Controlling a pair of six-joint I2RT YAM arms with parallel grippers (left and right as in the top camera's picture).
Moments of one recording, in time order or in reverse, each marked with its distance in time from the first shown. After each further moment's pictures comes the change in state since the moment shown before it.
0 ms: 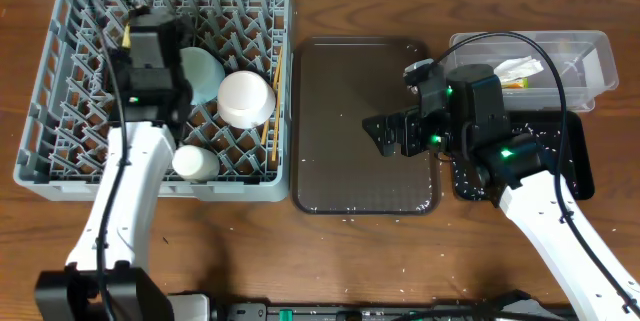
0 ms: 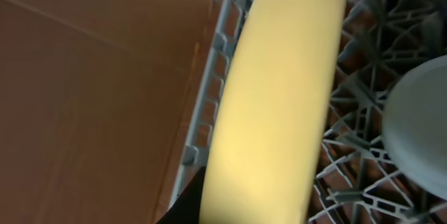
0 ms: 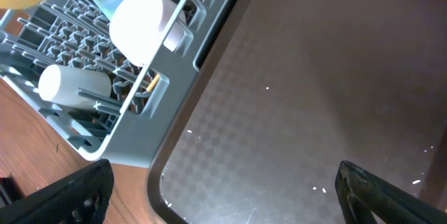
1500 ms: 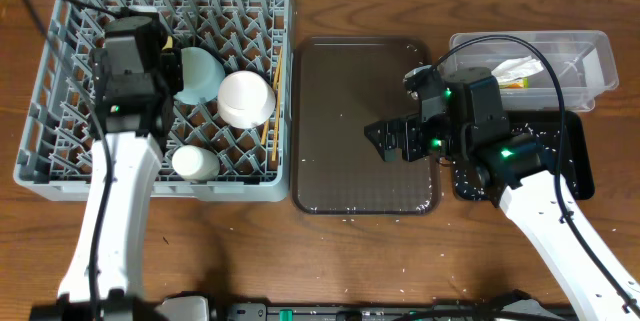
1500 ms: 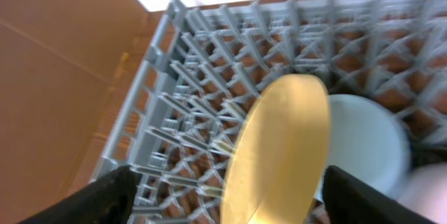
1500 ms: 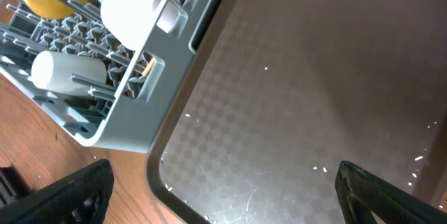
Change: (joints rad) left arm 0.037 -0.087 0.001 -0.052 0.314 -0.211; right arm 0.000 0.000 0.000 -0.060 0.000 0.000
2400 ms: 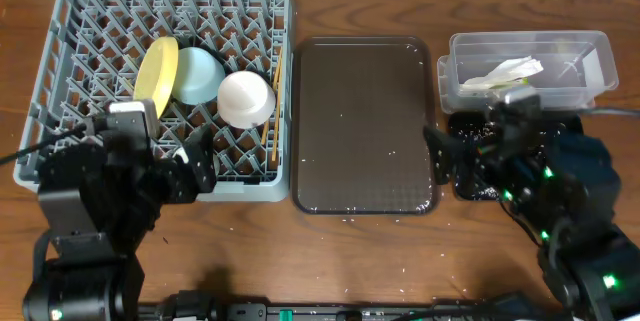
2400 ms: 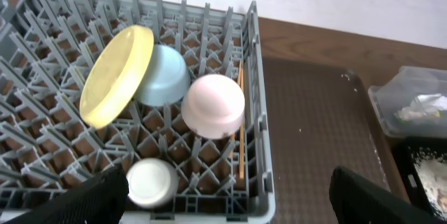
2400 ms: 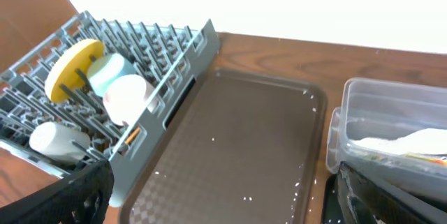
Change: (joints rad) left arm 0.000 -0.640 0.003 -0.575 0.575 -0.294; right arm -0.047 -0.515 0.002 -0.108 0.237 -0.045
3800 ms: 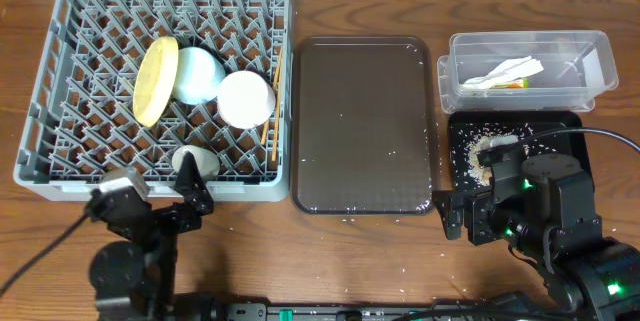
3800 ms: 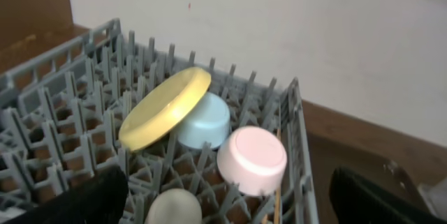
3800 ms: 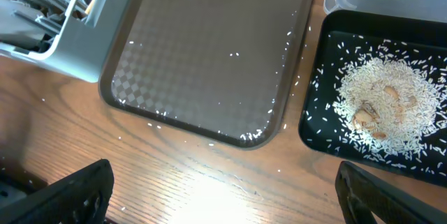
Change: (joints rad) left arm 0.000 -0.547 -0.626 0.472 -0.225 -0.169; right arm 0.000 -0.012 0.000 -0.483 0.015 -0.003
